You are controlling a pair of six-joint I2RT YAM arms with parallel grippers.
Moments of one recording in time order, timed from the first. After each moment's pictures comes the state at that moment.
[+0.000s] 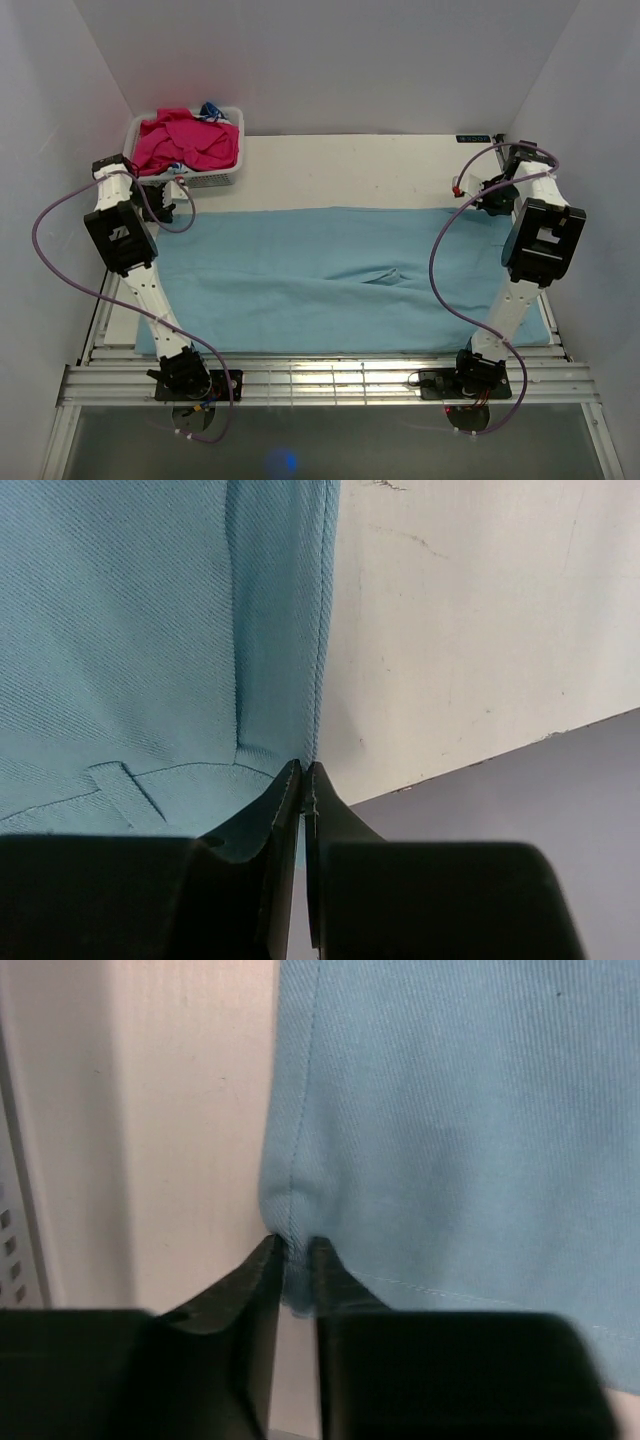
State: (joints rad) left arm 0.42 2.47 2.18 -1.29 0.53 1.88; right arm -0.27 2.08 1.71 -0.94 -0.23 -1.66
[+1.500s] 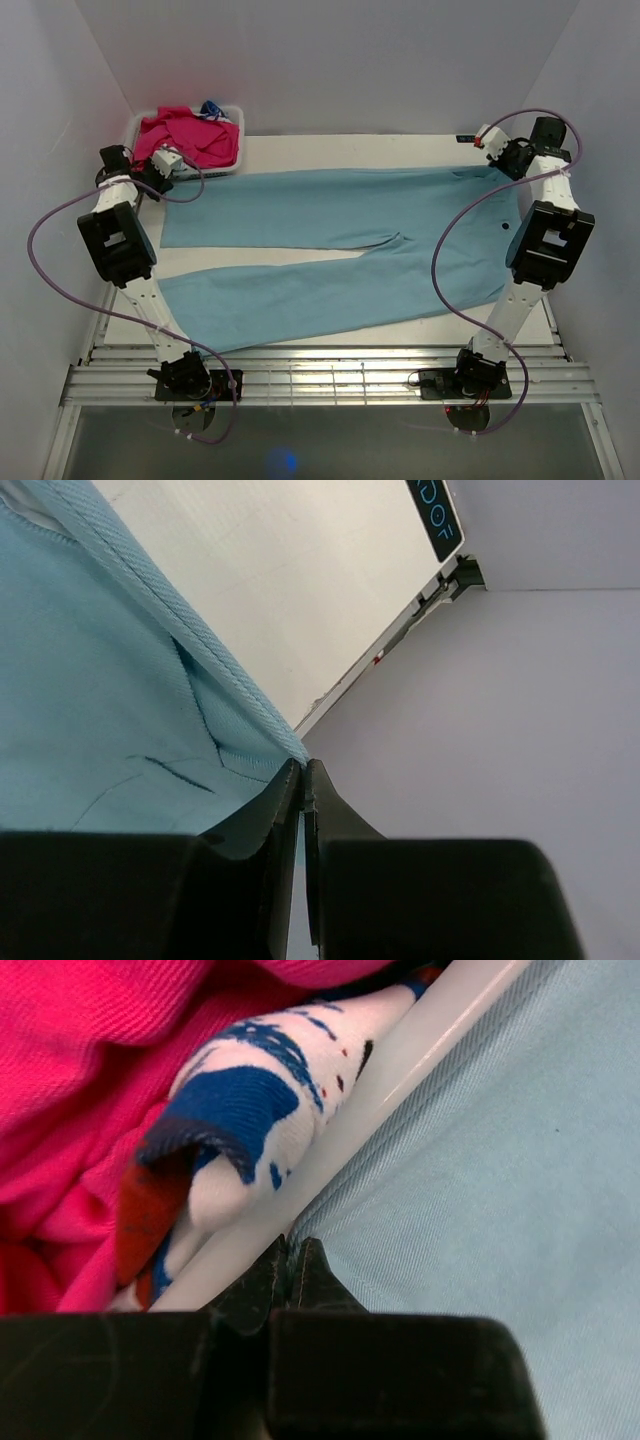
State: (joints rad) left arm 0.41 2.21 1.77 -0.41 0.67 1.05; right arm -0.31 2.07 1.82 -0.54 -0.37 -1.27
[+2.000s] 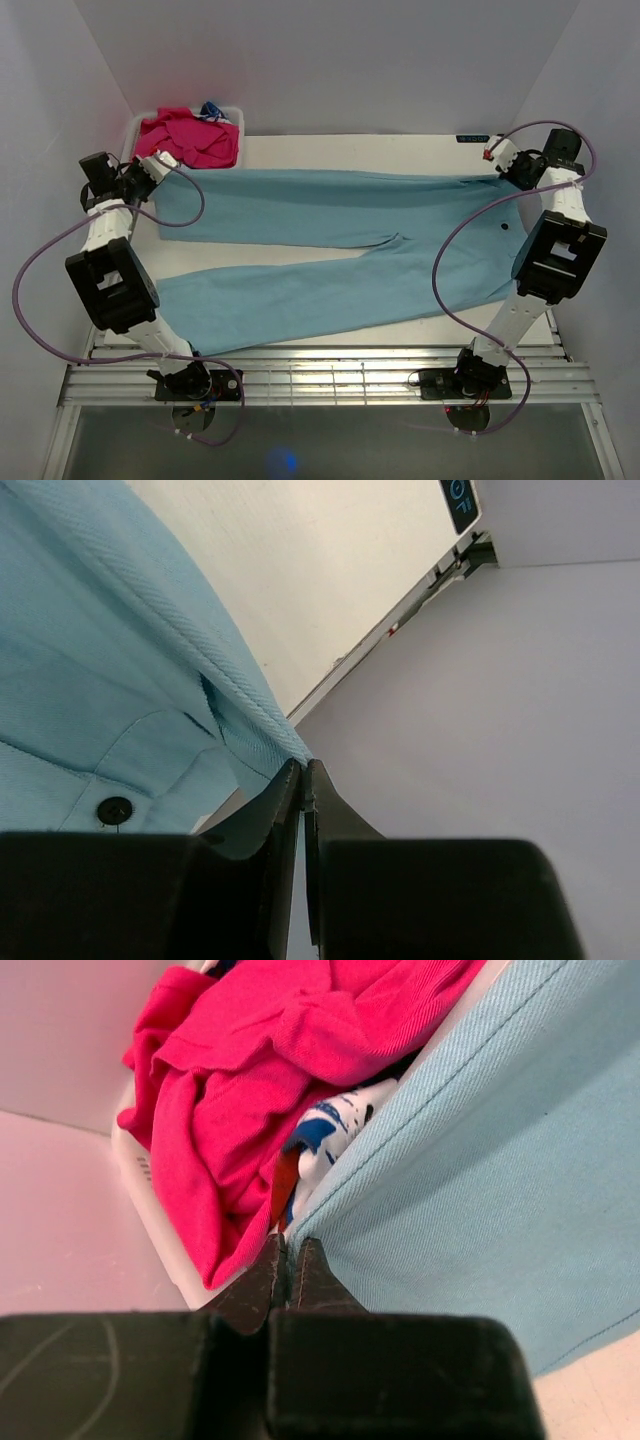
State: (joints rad) left arm 0.43 1.72 1.31 -0.11 0.69 1.13; right arm -0.37 1.93 1.61 -0.52 -0.42 -1.36
